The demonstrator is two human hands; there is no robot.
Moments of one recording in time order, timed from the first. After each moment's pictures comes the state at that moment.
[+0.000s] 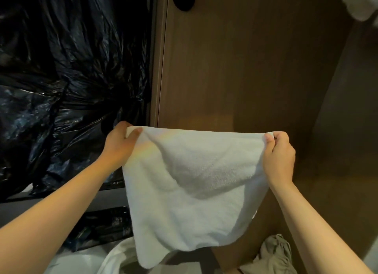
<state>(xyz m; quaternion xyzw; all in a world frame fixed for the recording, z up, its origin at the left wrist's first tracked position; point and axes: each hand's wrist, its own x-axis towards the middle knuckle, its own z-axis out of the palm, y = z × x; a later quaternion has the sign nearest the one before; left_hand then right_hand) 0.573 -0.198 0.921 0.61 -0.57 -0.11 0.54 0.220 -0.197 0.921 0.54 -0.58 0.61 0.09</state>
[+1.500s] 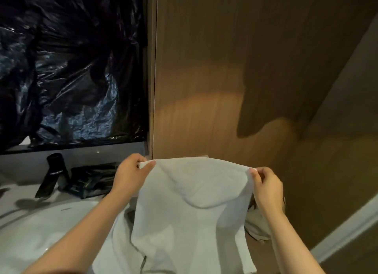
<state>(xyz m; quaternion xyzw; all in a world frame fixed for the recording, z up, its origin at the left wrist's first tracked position) 0.534 -0.164 0.752 0.70 -0.54 -0.20 0.42 0.206 -0.157 0.748 0.52 -0.72 0.45 -0.11</state>
